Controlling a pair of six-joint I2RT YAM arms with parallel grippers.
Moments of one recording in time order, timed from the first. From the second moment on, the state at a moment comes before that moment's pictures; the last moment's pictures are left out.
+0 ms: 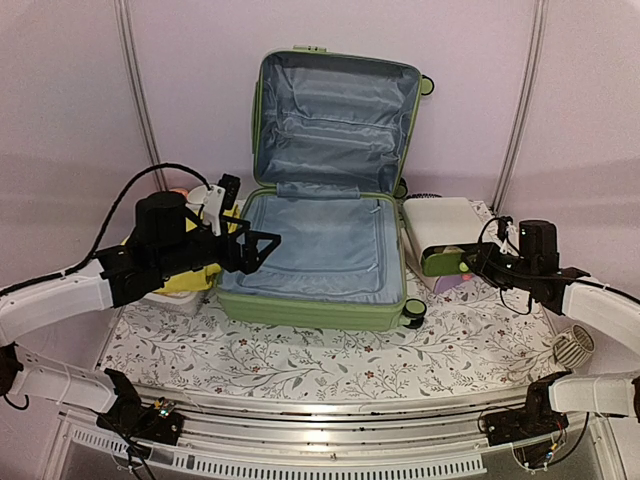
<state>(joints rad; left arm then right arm) -0.72 1.13 0.82 0.06 0.07 -0.20 0.20 1.05 0.58 -0.04 -0.21 0.65</state>
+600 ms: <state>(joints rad) -0.72 1.12 0.82 0.06 0.06 -0.19 0.20 1.05 0.57 -0.05 -0.19 0.64</state>
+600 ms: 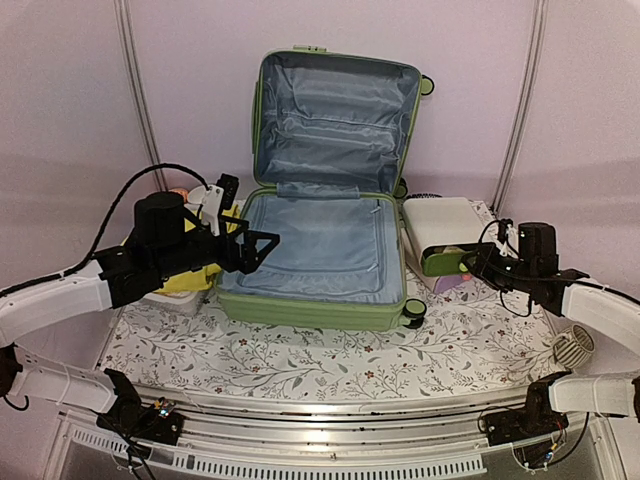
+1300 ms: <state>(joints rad) -0.72 1.14 0.82 0.07 0.06 -0.19 0.14 1.05 0.51 -0.02 -0.25 0.64</state>
